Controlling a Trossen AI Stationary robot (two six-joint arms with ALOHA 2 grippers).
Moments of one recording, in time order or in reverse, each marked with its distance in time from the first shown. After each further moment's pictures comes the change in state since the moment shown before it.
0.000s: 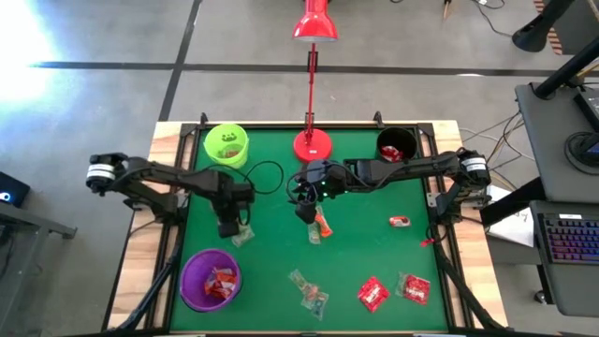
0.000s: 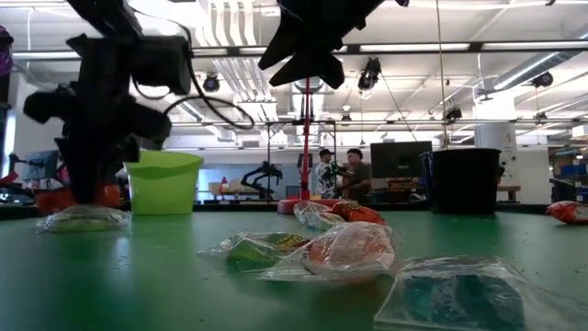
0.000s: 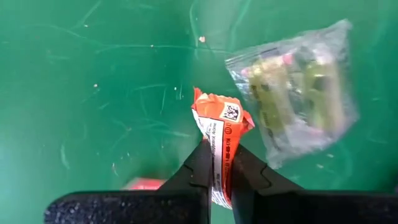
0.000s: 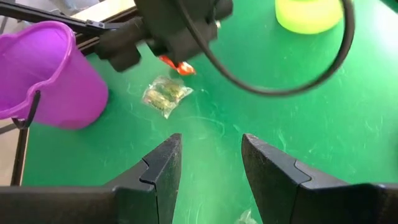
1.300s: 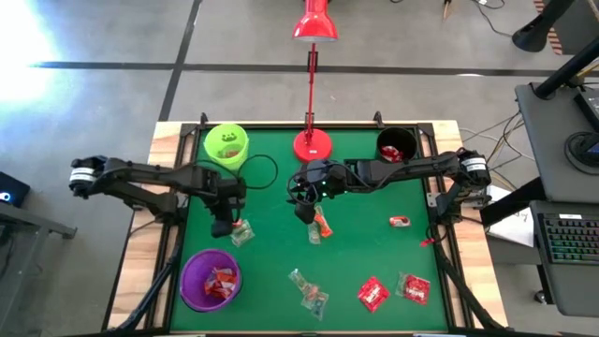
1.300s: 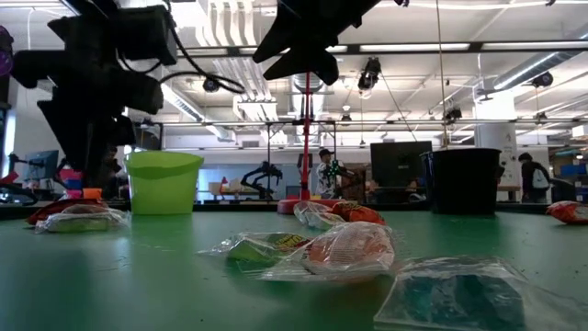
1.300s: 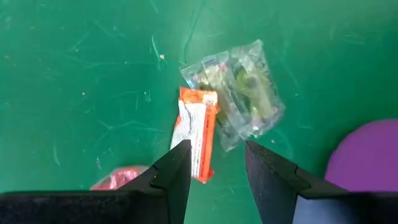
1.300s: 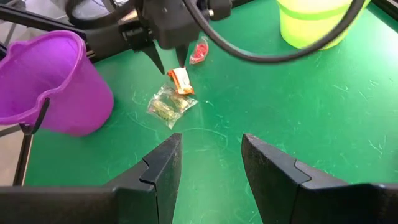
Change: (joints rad) left arm -0.001 -0.184 -0.003 -0.032 0.075 0.017; right arm 0.004 0.001 0.000 0.046 0.002 -0.031
